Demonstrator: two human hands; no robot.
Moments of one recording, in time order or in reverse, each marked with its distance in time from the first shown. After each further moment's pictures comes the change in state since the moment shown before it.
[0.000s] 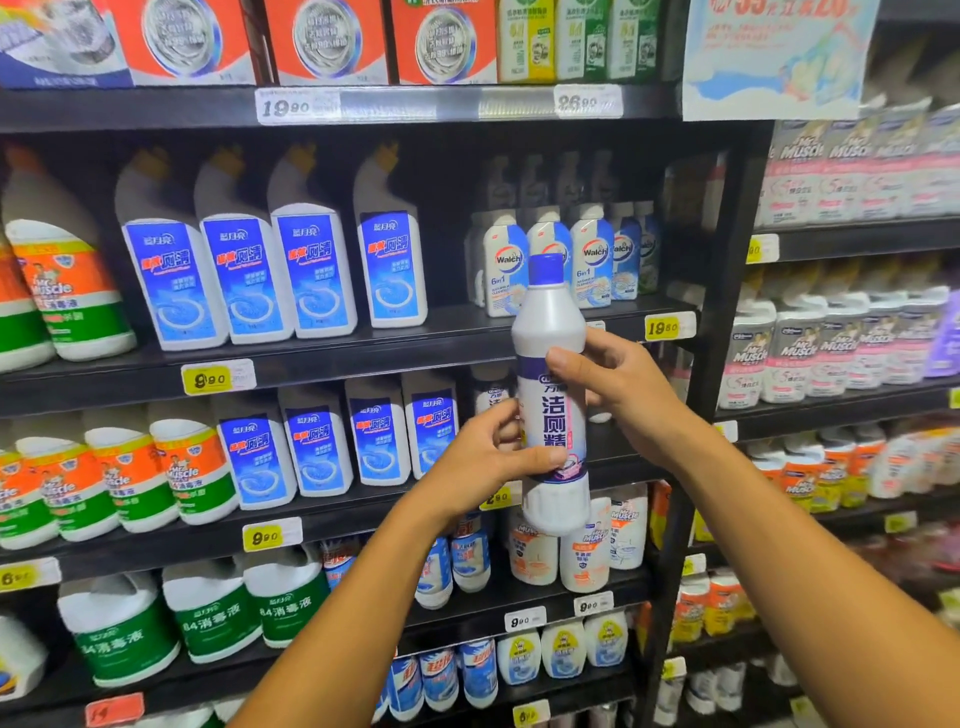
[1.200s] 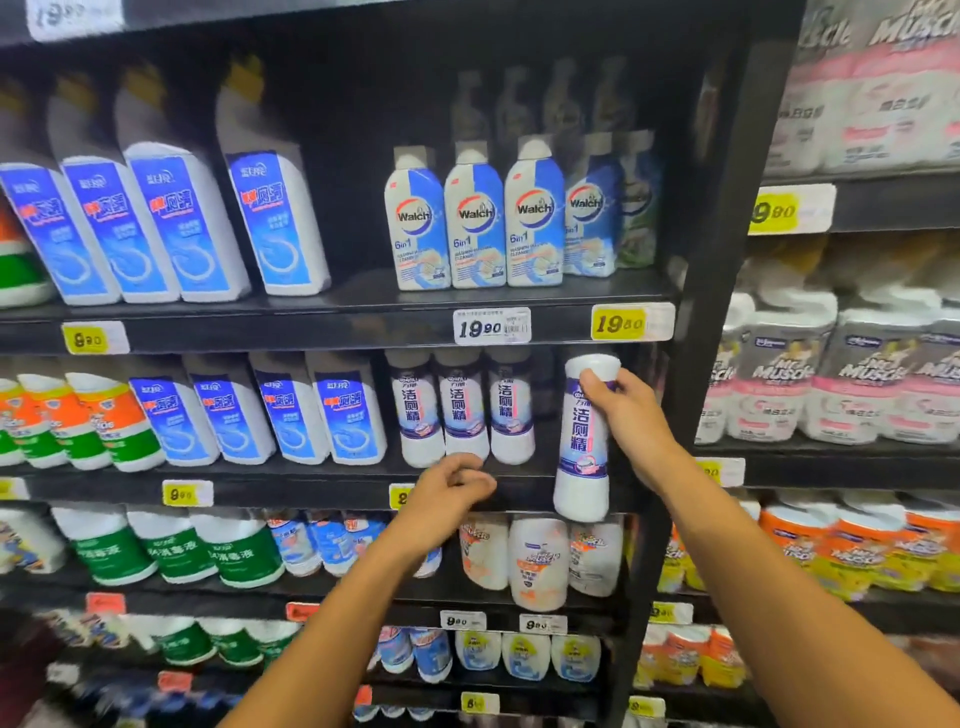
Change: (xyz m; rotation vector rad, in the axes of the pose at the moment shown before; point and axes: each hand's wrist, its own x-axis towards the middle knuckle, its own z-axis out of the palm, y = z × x) left_hand 0.123 -0.122 0.084 0.164 0.568 -0.418; right_hand 0.080 0.190 -0.200 0.031 0.181 0.360
